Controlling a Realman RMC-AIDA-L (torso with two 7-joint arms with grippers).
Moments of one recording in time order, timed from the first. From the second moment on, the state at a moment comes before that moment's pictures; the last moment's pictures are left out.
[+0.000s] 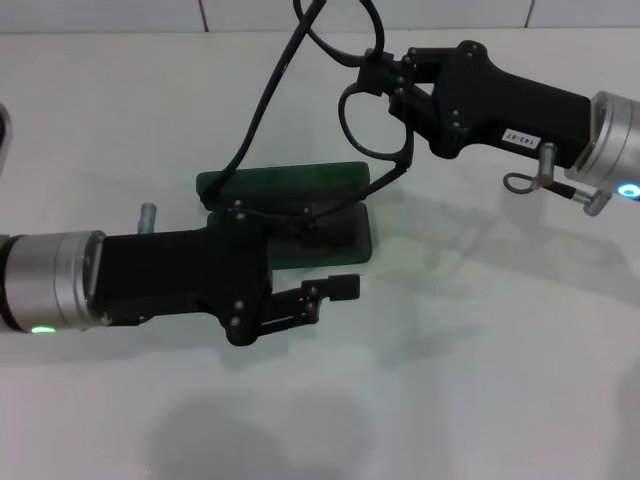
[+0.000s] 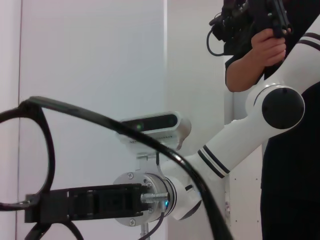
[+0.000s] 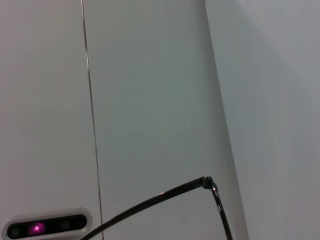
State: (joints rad) left arm -0.52 -2.09 0.73 0.47 1.83 1.93 -0.93; right arm 0.81 2.03 -1.14 -0.17 -1.15 -1.58 0.95
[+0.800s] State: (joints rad) left arm -0.53 -2.09 0.73 0.47 1.83 1.93 -0.91; right arm 0.81 2.03 -1.19 -0.17 -1.16 -1.58 0.94
